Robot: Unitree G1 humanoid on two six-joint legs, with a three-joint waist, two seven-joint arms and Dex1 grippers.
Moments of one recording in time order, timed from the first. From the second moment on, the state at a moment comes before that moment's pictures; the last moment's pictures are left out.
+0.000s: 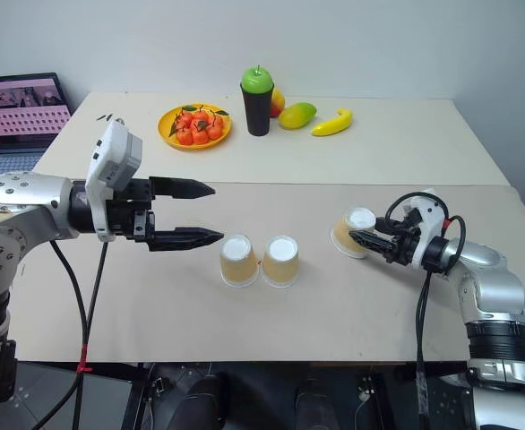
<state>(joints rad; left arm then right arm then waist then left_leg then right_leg) -0.70 0.87 0.06 -0.42 -0.83 0.98 -0.93 -0.45 -0.73 -0.15 0.23 0.44 0.45 0.96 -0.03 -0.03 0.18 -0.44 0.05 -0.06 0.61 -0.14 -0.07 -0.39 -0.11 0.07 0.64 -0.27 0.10</state>
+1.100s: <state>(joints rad) -0.54 0.90 0.06 -0.42 -0.77 0.87 -0.97 -0.92 -0.67 -0.08 -0.25 0.82 1.32 0.79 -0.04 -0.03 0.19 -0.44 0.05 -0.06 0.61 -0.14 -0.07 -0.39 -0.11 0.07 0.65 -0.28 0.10</state>
